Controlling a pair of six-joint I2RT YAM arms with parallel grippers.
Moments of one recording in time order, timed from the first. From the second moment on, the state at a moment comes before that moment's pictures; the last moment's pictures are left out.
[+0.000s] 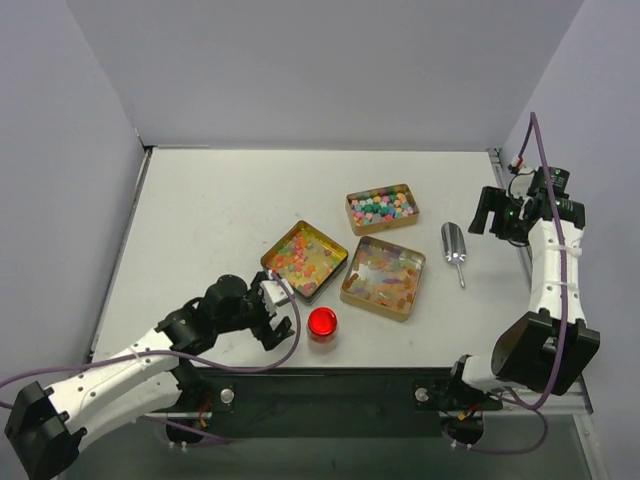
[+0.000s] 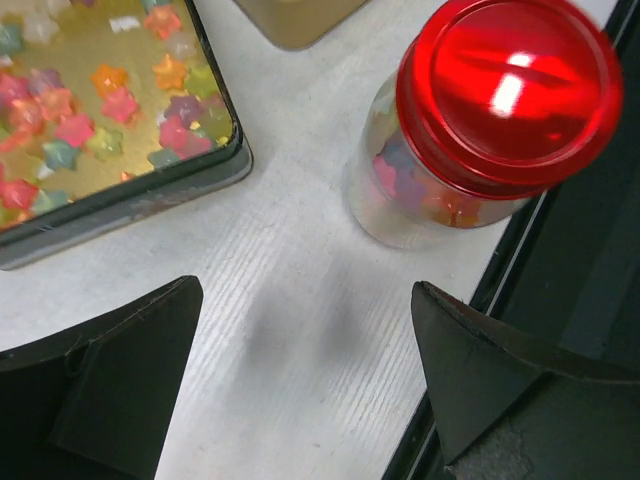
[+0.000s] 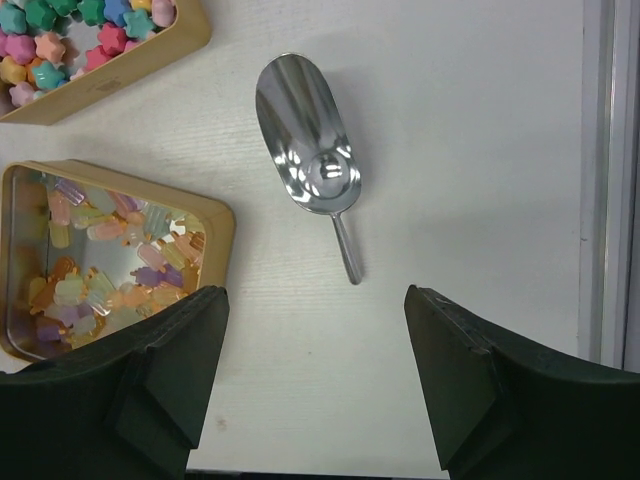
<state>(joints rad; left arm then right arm) -0.81 0.76 0.46 -0.27 0.25 0.14 -0.34 1.37 1.29 -0.88 -0.24 -0.10</state>
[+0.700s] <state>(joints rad) -1.14 1.55 0.19 1.00 -0.06 0.05 -0.20 1.53 1.39 -0.92 -0.38 -0.33</state>
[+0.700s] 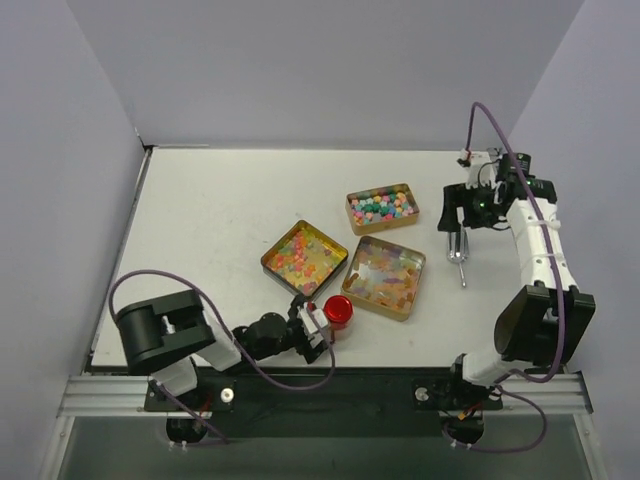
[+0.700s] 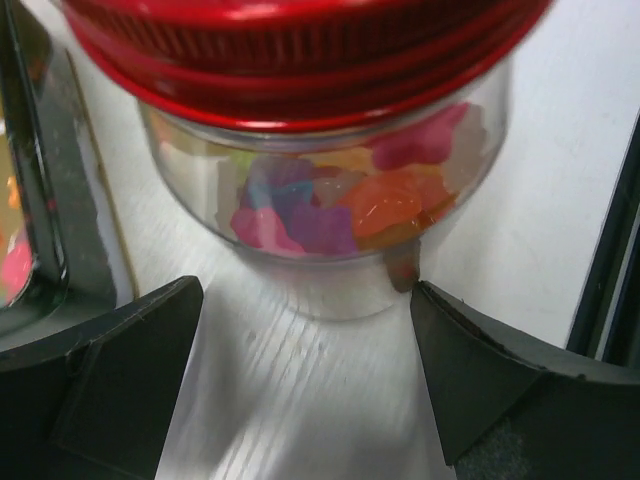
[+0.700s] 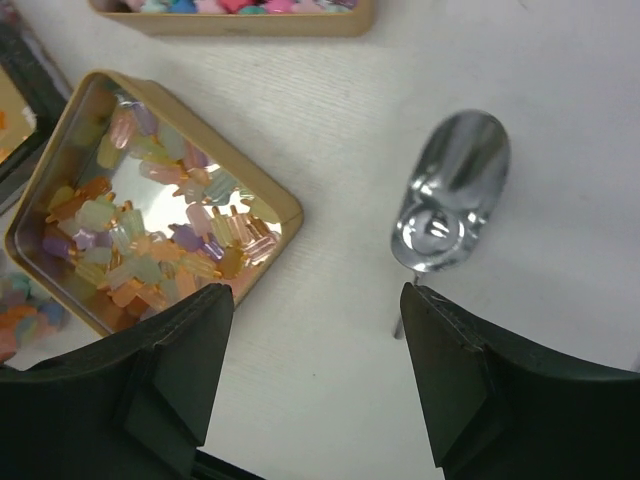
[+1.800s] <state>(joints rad) -1.18 1.91 0.28 1.43 0.09 0.10 0.54 1.42 1.16 -1.20 -0.71 -1.39</state>
